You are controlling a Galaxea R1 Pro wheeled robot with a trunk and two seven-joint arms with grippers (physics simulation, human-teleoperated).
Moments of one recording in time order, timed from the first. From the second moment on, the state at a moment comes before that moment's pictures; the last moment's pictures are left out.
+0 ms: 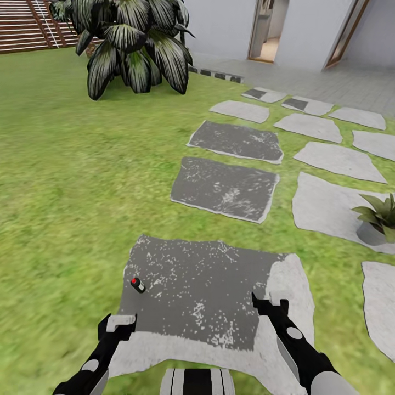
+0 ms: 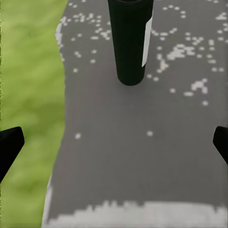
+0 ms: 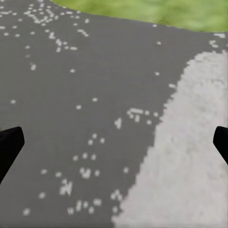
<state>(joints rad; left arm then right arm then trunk) -0.50 0.06 0.07 -0.29 -0.08 -0.48 0.00 -0.54 -0.05 0.00 -0.50 0.00 -0.26 0.00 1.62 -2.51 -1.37</state>
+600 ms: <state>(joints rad) -0.50 0.06 0.07 -0.29 -0.08 -0.49 0.01 -0.54 -0.05 0.00 -0.50 0.00 -0.26 0.00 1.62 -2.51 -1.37</state>
